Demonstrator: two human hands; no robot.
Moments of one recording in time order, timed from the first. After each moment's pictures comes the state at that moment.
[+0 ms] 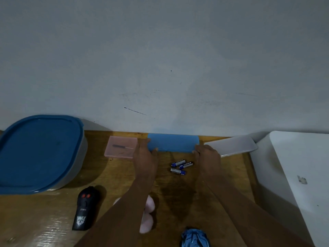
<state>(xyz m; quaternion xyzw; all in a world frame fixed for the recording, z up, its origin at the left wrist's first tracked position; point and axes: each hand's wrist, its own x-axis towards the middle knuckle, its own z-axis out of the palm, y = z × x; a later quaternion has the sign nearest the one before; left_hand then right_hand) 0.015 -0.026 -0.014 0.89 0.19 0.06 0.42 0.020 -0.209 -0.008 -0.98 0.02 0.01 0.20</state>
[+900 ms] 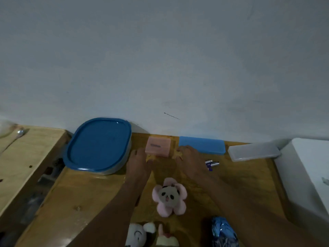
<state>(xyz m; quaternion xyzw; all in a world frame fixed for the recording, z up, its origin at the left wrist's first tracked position) -0.066 0.097 0.052 0.94 0.17 0.00 0.28 -0.021 -0.078 0.045 -0.95 -0.13 0.06 0.26</state>
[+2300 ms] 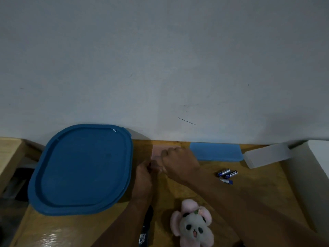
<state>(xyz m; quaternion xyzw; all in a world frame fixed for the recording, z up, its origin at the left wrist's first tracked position) 0.001 0.144 -0.024 0.77 0.16 -0.06 0.61 0.039 0.025 0.046 -0.95 -0.31 0.04 -0.08</state>
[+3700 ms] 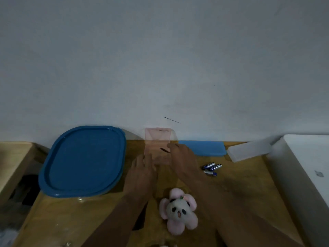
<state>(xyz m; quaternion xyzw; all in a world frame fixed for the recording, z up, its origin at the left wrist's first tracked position) -0.040 0.131 0.012 0.98 -0.05 0.03 0.17 0.010 -0.016 0.039 -0.98 -0.10 0.02 0.14</state>
